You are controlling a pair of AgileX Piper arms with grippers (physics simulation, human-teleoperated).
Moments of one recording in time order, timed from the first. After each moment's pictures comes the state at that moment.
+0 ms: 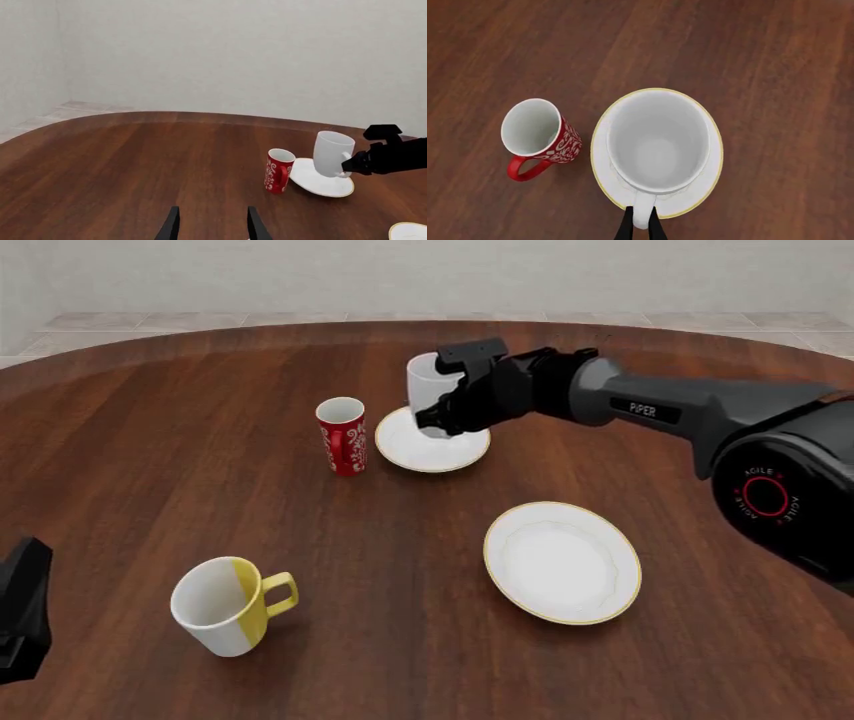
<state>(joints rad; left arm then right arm) 0.07 0.00 -0.02 -0.03 -0.09 0.47 2.16 -1.71 0.36 0.07</state>
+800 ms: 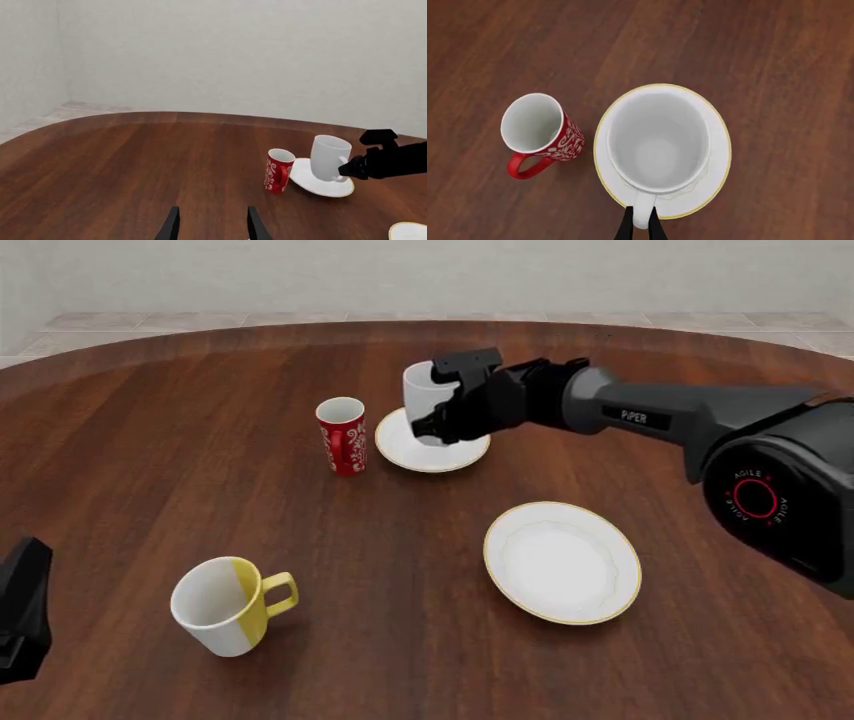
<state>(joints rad) 0.07 0.00 -0.02 -0.03 -0.09 0.48 2.18 -1.69 0.33 0.07</state>
